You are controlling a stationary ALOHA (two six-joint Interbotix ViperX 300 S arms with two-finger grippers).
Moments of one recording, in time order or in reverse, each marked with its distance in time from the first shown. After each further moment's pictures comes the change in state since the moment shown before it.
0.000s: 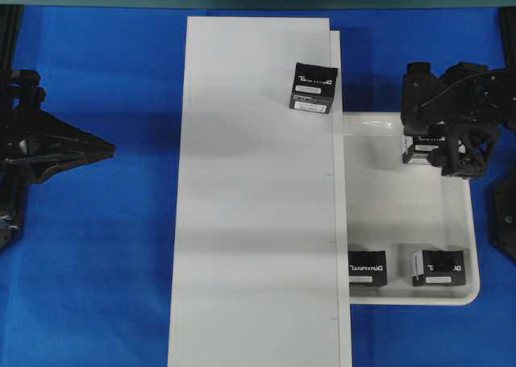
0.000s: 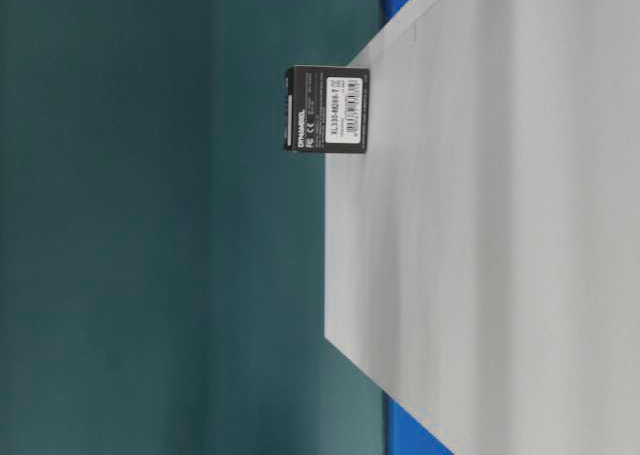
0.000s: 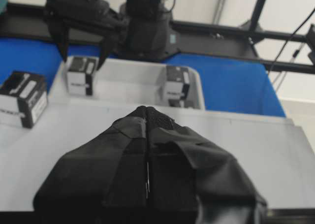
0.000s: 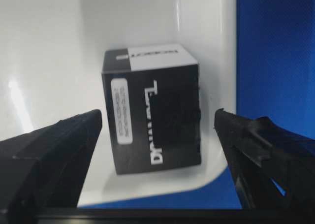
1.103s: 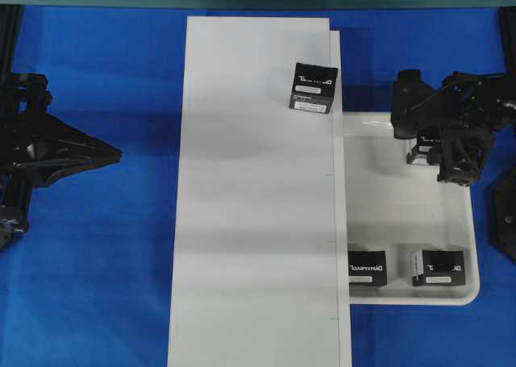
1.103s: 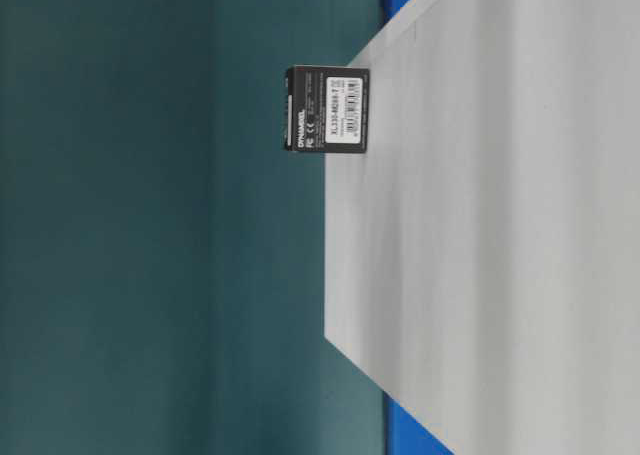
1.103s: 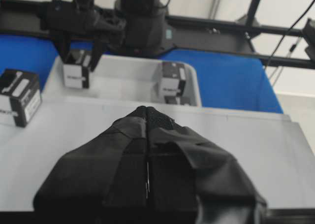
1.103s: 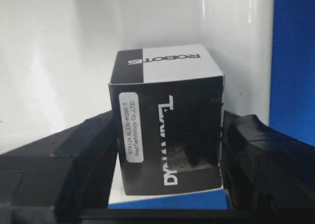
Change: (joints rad) left arm -0.008 0.029 -0.006 0.000 0.000 0.000; right arm 0.003 0.049 -0.020 0.040 0.061 0.037
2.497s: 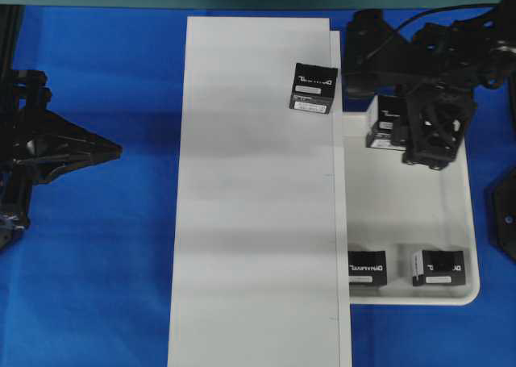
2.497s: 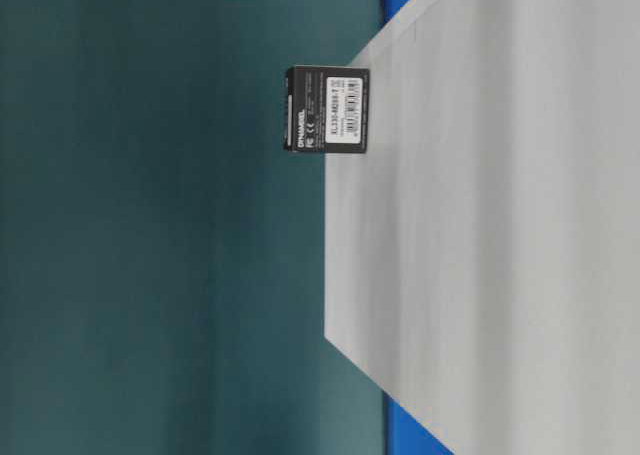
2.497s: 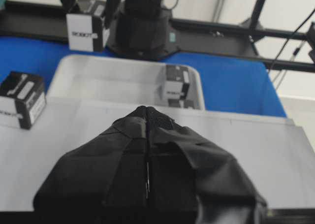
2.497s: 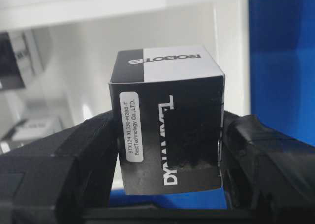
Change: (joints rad) left arm 0.012 0.000 -0.006 0.002 0.000 0.000; right arm 0.232 0.067 -0.615 0.018 0.499 0.224
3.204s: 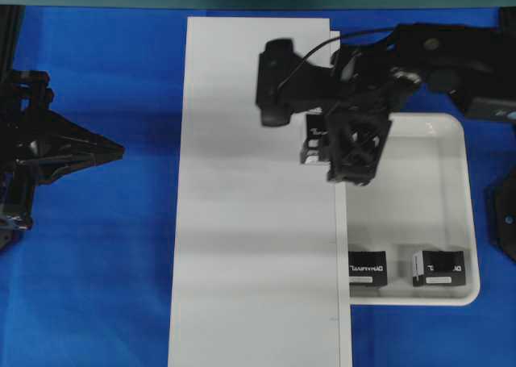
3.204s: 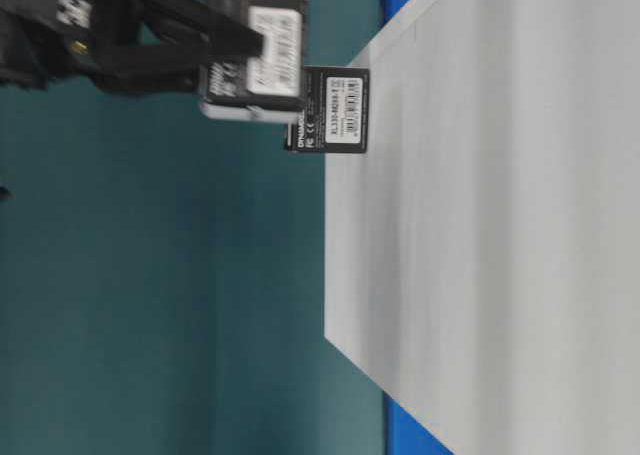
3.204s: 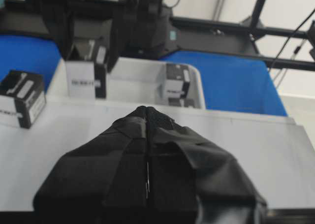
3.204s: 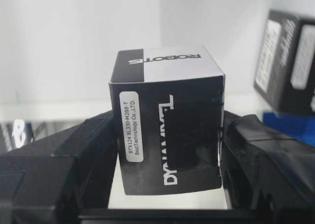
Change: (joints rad) left arm 0.000 0.009 -0.003 0.000 0.000 0.000; right arm 0.087 0.250 -0.150 0.000 -0.104 0.003
